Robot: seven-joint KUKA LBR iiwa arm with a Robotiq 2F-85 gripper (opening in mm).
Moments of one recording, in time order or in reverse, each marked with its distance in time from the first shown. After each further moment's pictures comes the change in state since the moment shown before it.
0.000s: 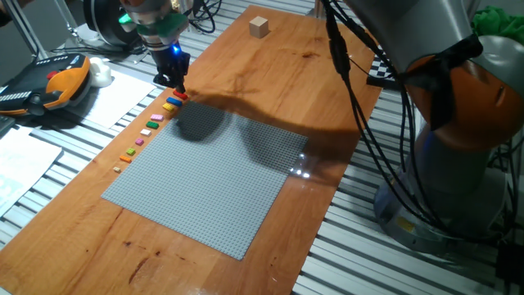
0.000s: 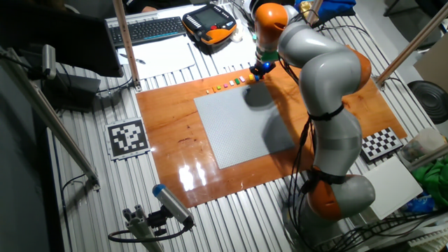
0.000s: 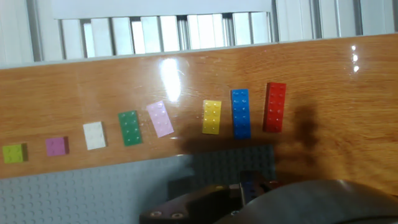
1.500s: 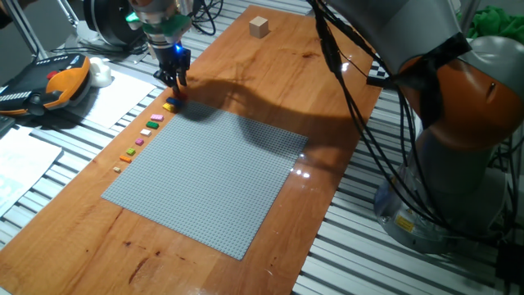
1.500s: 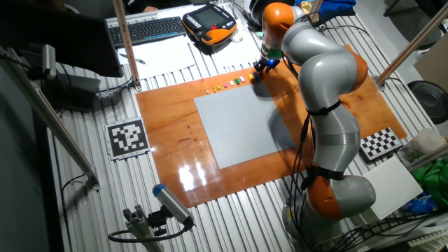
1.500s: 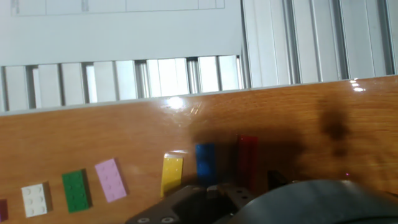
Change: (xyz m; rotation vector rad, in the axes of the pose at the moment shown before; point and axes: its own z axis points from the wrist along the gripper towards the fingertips) arm -0.046 -0.038 0.043 -0.061 -0.047 0.030
